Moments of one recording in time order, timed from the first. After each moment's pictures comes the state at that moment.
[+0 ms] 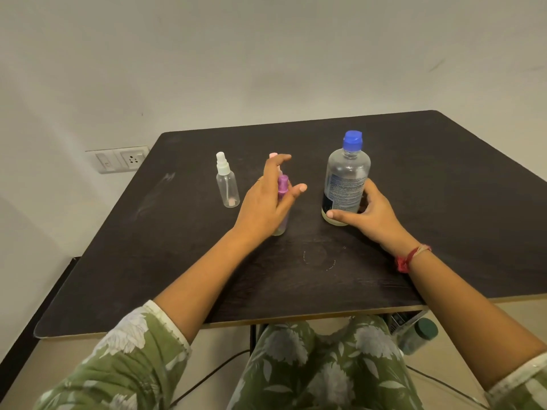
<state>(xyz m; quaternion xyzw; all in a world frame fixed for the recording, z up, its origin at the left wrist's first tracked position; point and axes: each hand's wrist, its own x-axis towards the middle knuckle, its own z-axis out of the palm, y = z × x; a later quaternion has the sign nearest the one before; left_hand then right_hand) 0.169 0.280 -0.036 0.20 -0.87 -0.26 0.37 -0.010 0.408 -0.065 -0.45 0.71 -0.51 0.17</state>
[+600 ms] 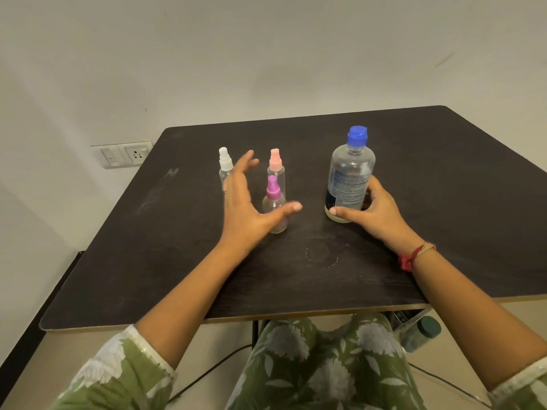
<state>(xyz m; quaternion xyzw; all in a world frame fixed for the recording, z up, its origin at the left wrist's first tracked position) 0.202 0.282 -0.051 0.25 -0.80 -0.29 0.46 -0.008 0.408 -0.063 -0.45 0.72 -0.51 0.17</state>
